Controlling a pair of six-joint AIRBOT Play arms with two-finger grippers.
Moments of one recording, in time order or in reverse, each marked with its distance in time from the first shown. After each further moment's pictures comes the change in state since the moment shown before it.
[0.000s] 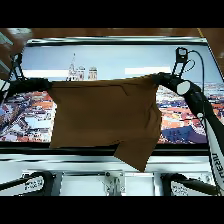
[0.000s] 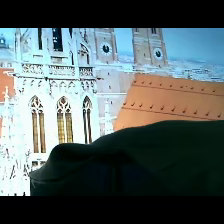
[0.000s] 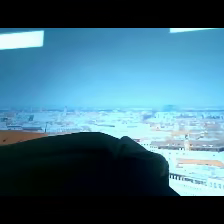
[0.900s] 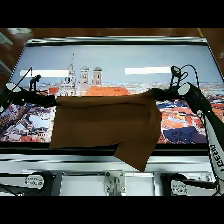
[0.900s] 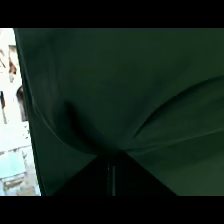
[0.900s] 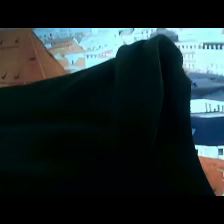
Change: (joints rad) left arm 0.068 -0.208 0.051 0.133 -0.387 -0.050; right arm -0.083 -0.063 -0.002 -0.060 0.472 0.193
